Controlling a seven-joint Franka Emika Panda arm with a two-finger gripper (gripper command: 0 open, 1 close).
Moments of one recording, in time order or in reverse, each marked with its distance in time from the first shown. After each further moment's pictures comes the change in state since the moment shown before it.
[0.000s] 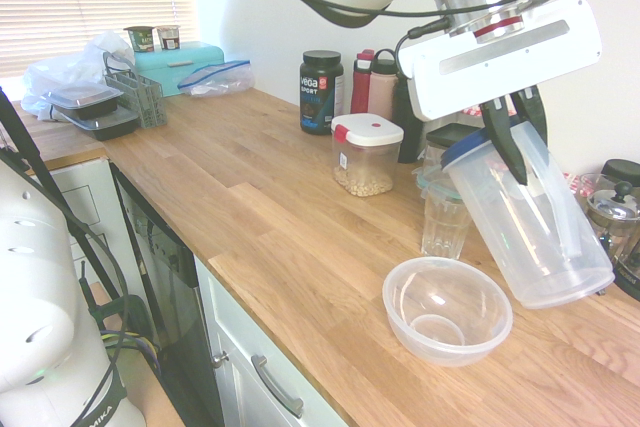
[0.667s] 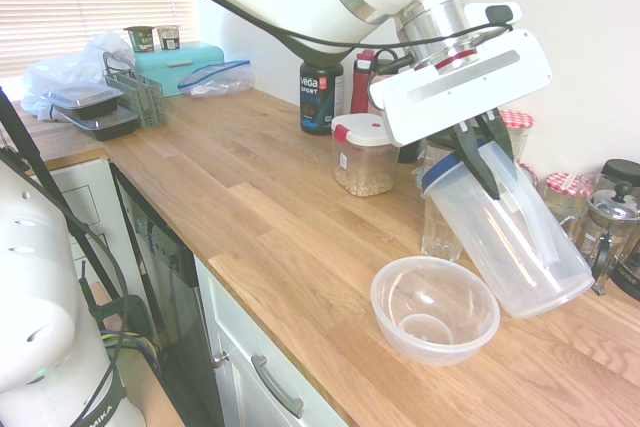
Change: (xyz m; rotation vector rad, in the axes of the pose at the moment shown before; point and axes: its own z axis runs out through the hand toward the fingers) arm 0.013 -0.048 0.012 -0.086 -0.021 -0.028
